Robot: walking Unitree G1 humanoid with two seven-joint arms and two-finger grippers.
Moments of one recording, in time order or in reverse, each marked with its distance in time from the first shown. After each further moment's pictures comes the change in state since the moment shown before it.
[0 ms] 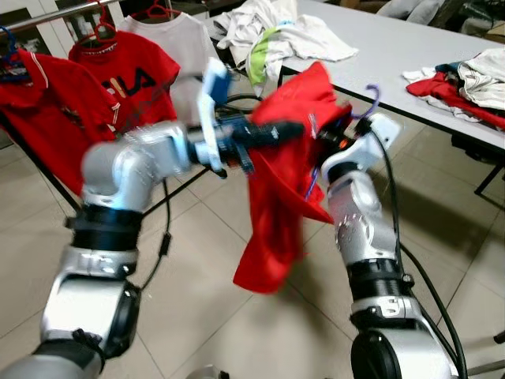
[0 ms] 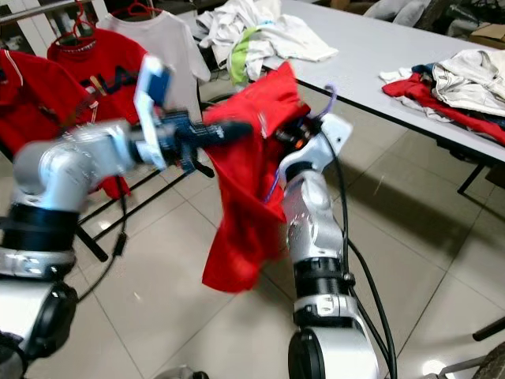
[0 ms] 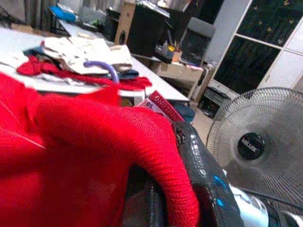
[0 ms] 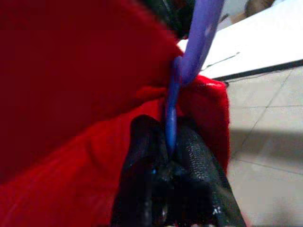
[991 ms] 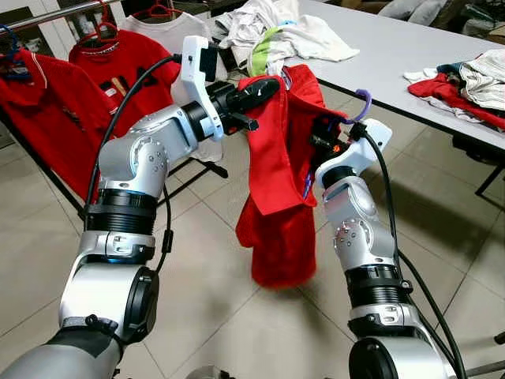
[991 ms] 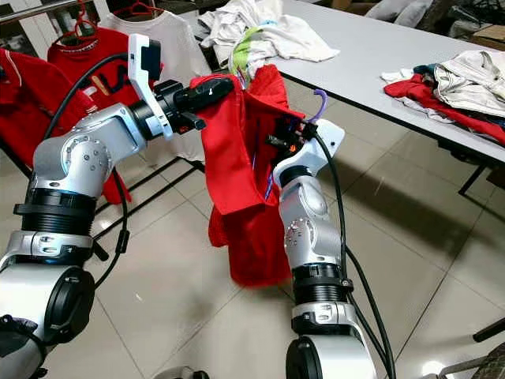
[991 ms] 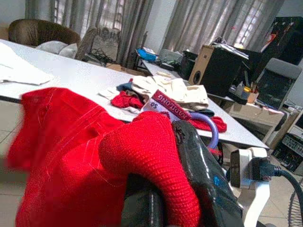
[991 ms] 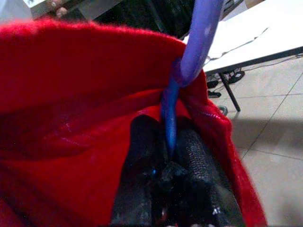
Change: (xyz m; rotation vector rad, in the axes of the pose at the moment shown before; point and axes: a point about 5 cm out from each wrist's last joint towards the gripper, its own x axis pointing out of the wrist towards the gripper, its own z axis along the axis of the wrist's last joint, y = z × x) left arm 0.004 0.036 0.010 0.047 -0.161 0.348; right arm -0.004 0.008 -0.006 0.081 0.040 0.037
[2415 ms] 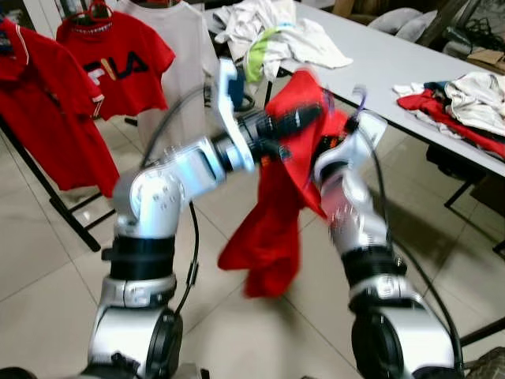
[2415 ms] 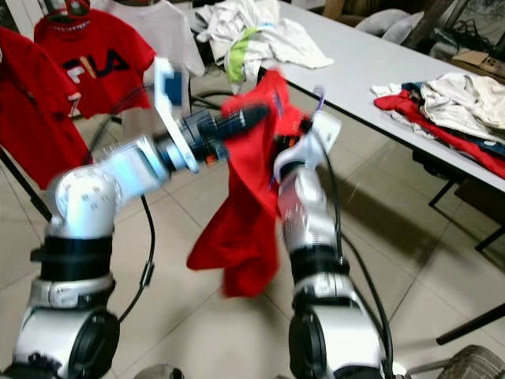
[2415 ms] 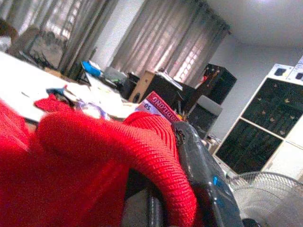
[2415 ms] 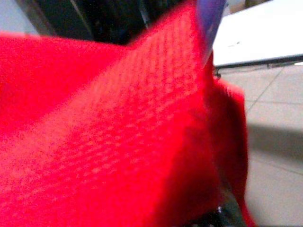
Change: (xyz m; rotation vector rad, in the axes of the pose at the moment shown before) left arm 0.004 -0.060 -0.019 -0.201 -0.038 -0.162; right arm 0.012 -0.018 -0.012 -0.071 0.038 -0.065
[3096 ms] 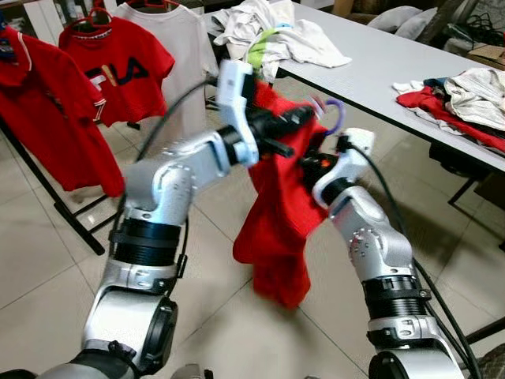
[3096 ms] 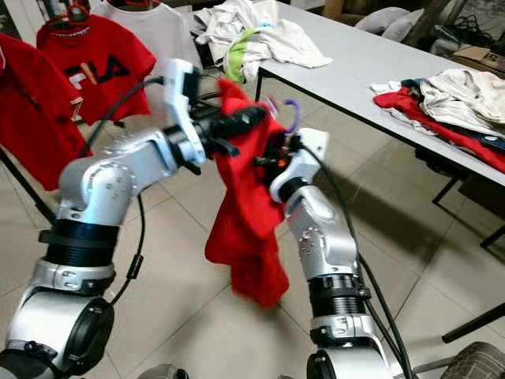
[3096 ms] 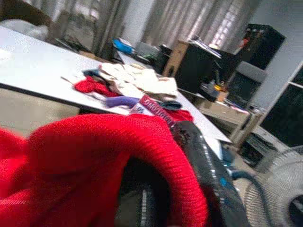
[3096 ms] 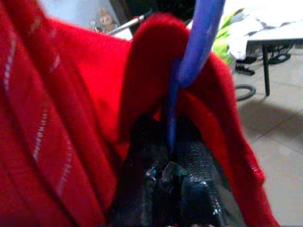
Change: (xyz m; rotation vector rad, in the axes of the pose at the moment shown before) left arm 0.012 0.015 -0.012 0.115 0.129 0.106; right arm -0.028 0.012 0.001 -0.059 0.165 0.281
